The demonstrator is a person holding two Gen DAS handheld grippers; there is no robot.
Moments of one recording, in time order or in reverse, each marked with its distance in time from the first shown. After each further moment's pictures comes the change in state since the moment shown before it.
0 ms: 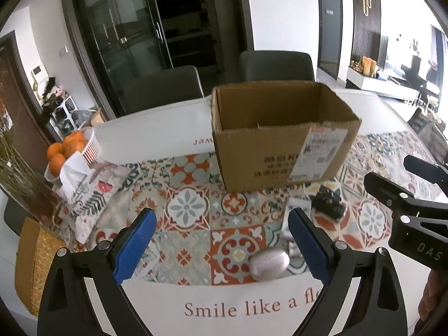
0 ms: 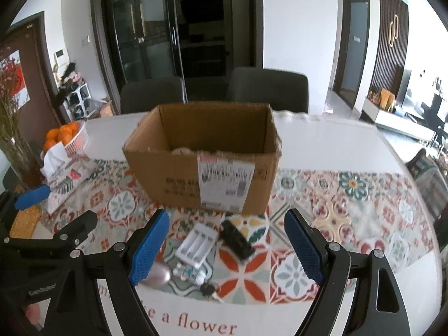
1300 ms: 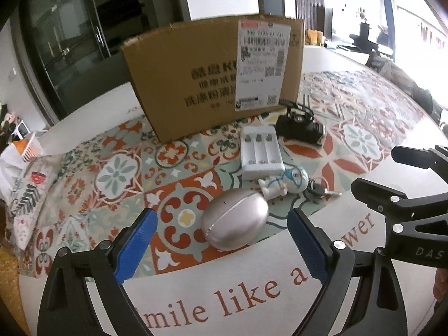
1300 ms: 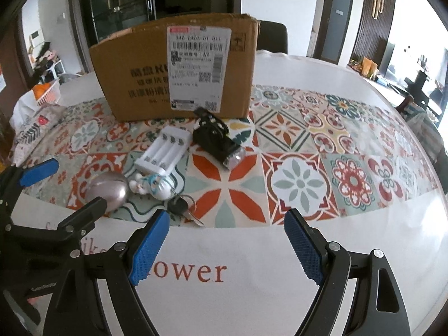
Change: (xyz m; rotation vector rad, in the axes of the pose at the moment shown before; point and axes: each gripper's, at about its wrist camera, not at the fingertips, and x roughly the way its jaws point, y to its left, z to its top) left arm 0.080 -0.040 -0.095 0.212 0.002 -0.211; right arm 0.048 -0.004 -0.122 0.052 0.143 -0.120
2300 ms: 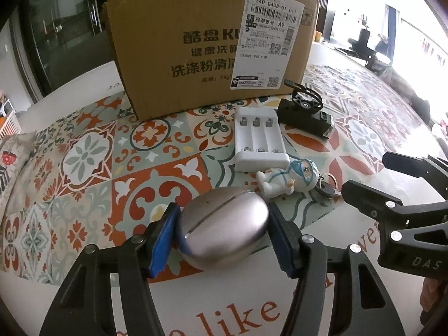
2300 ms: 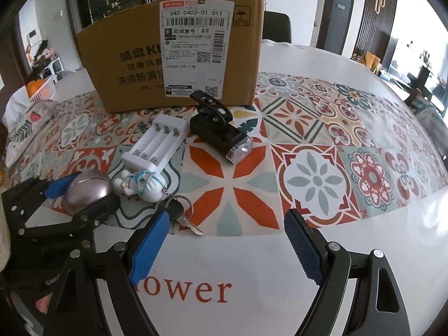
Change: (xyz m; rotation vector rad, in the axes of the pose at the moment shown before) left arm 0.036 0.006 -0.004 -0.072 0.038 -0.085; right arm 0.032 0.004 -0.001 0.006 0.020 0.019
